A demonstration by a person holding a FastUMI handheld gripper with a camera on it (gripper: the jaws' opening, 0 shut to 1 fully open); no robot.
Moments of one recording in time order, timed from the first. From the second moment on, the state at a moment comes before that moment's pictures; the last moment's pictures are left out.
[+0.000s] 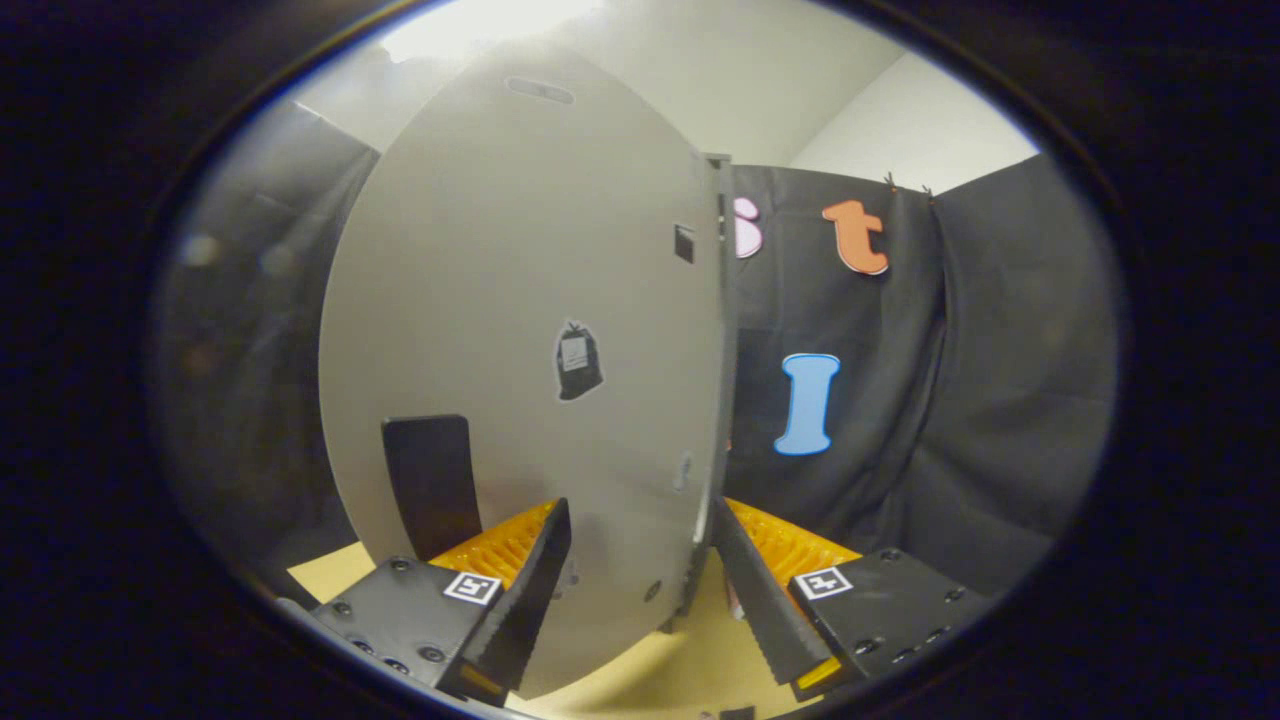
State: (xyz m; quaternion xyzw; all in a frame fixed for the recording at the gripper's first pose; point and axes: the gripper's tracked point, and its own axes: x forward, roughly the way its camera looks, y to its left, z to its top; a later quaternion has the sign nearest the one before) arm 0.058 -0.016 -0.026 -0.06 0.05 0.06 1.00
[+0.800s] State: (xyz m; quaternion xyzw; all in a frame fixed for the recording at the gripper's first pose) arm 0.211 0.123 -0.052 -0.03 0.05 0.02 1.00
